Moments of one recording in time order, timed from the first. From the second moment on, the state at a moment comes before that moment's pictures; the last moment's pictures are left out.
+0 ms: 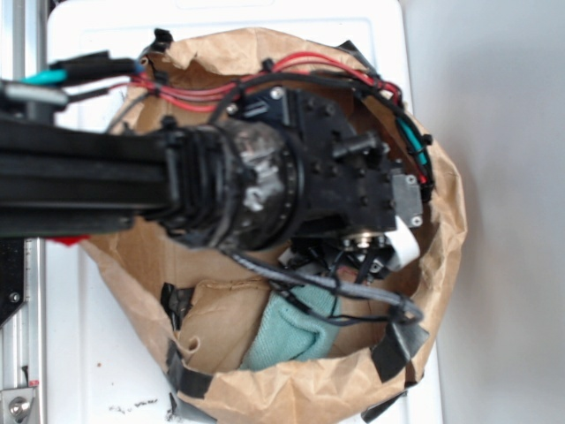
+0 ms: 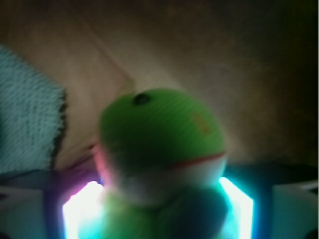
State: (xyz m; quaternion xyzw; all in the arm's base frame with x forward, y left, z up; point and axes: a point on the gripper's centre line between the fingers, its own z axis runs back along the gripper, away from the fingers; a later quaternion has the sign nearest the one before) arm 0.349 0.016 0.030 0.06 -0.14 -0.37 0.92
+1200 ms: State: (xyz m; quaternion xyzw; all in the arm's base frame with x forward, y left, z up) arm 0.296 0.042 0.160 0.01 -0.11 -0.17 0.98
